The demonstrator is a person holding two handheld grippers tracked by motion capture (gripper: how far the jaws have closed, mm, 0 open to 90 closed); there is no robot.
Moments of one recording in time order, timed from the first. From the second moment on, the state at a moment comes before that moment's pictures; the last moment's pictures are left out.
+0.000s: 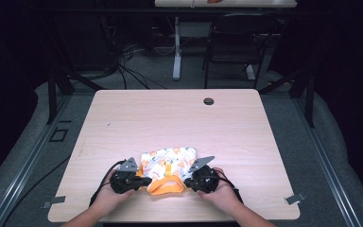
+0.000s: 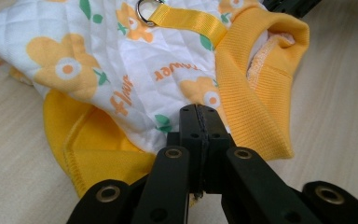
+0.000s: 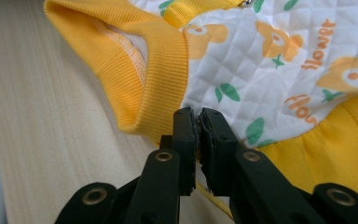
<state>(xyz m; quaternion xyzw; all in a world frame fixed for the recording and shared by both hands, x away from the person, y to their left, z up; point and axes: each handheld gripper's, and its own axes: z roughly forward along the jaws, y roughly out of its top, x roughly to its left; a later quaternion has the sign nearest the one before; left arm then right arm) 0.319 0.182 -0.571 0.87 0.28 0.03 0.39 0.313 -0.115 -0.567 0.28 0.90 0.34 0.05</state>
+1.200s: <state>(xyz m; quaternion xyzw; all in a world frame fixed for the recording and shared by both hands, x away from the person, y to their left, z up) 0.389 0.173 -0.580 0.83 0.35 0.06 0.43 0.381 -0.122 -0.569 0.34 0.88 0.33 0.09</state>
